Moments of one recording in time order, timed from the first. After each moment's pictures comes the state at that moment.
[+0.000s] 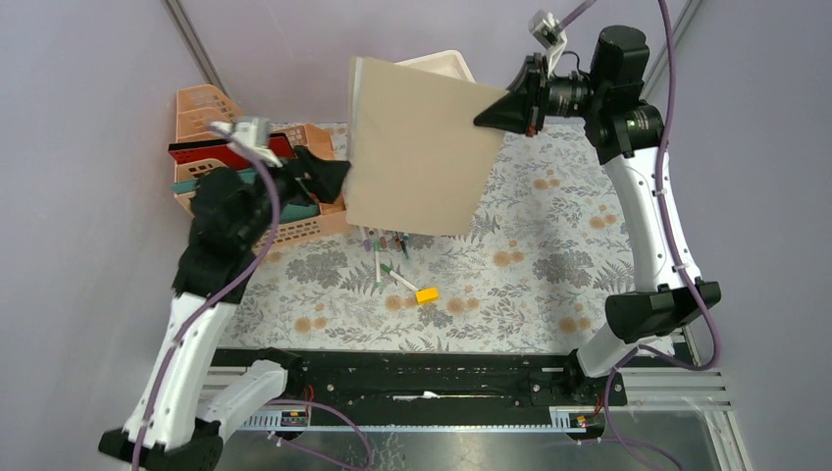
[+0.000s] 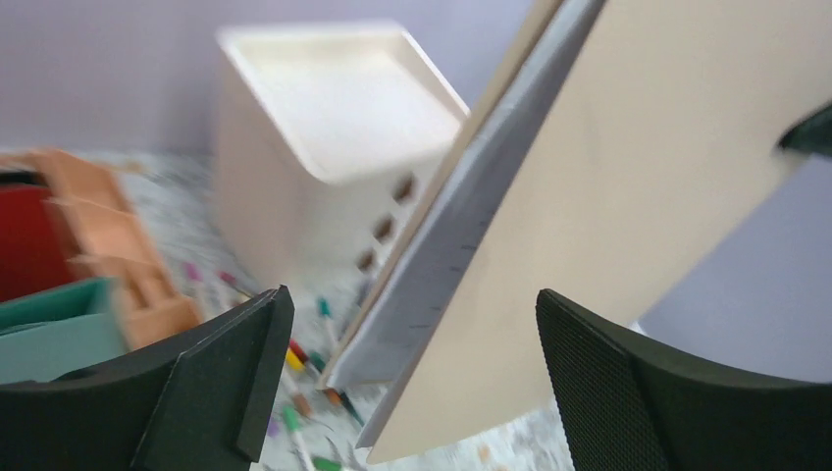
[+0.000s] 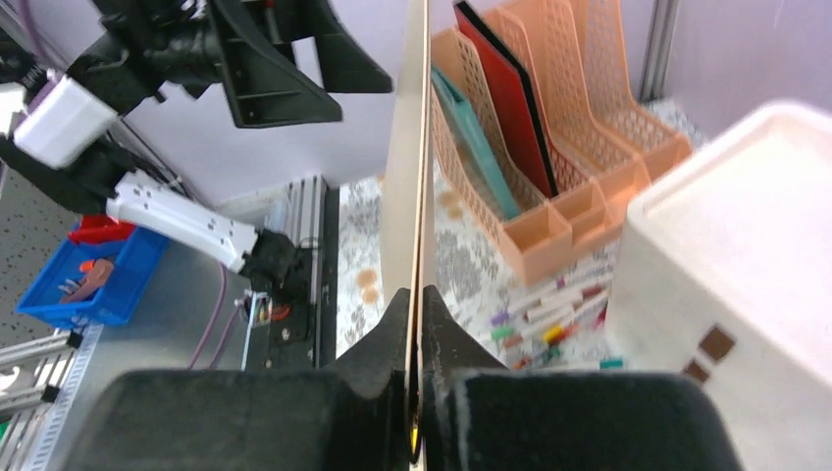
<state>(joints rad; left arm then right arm) -0.29 0.91 1.20 -0.34 0.24 -0.41 0.20 1.61 2.02 -0.59 -1.25 0.07</state>
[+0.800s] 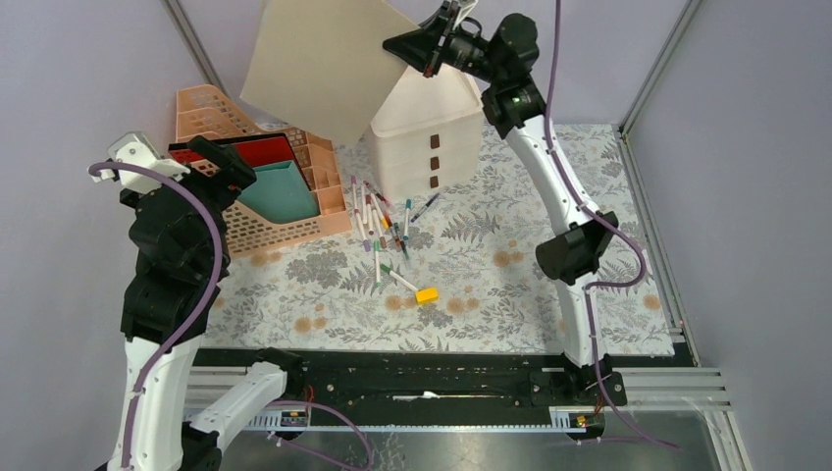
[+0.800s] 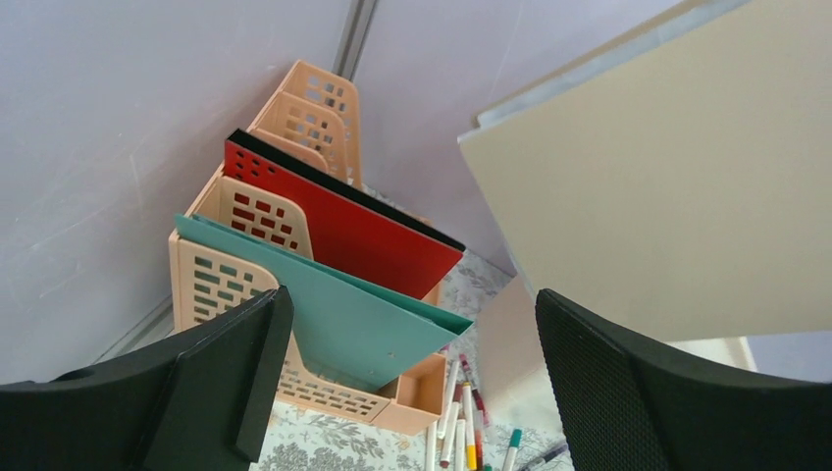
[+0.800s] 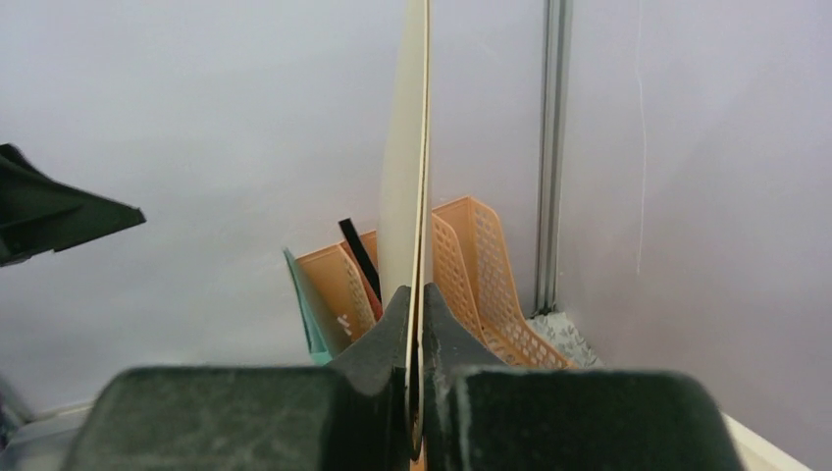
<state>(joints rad) -0.29 0.82 1.47 -0.64 -0.67 -0.40 0.46 2.19 2.58 0.08 -0.81 0.44</state>
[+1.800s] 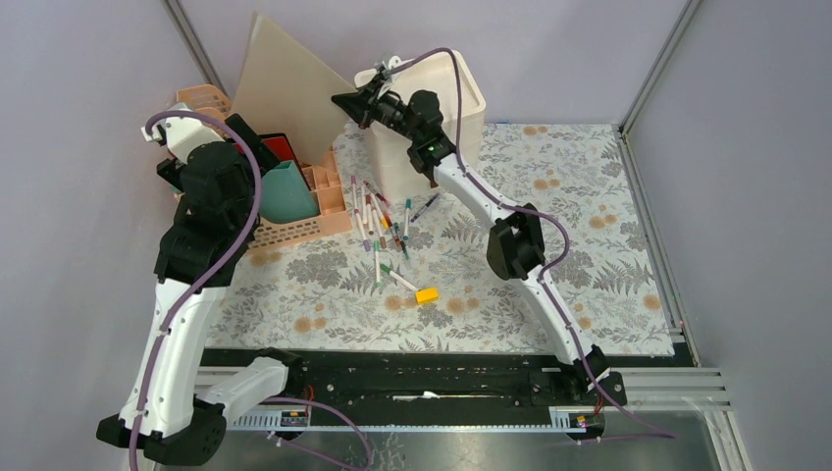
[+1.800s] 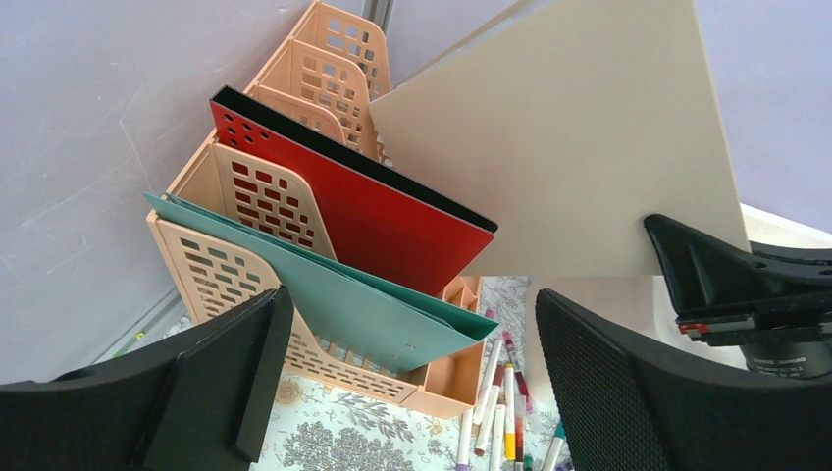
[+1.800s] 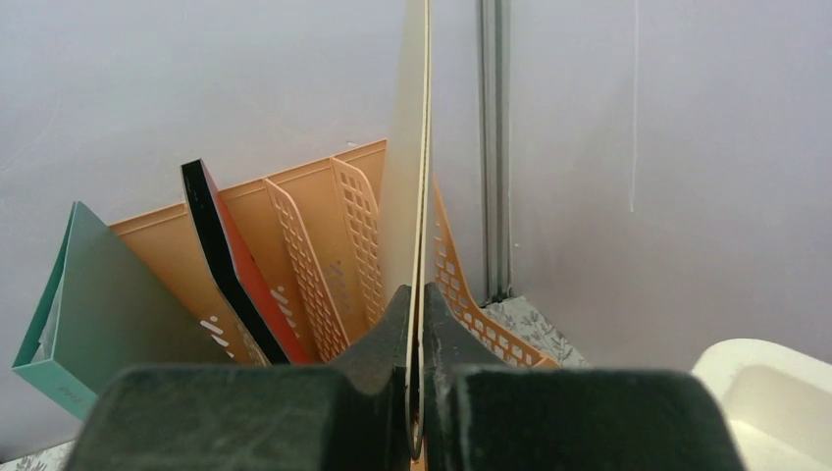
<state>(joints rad) -0.29 0.99 1.47 -0.66 -0.74 -0.43 0.64 2.61 2.59 0.44 -0.49 0.28</state>
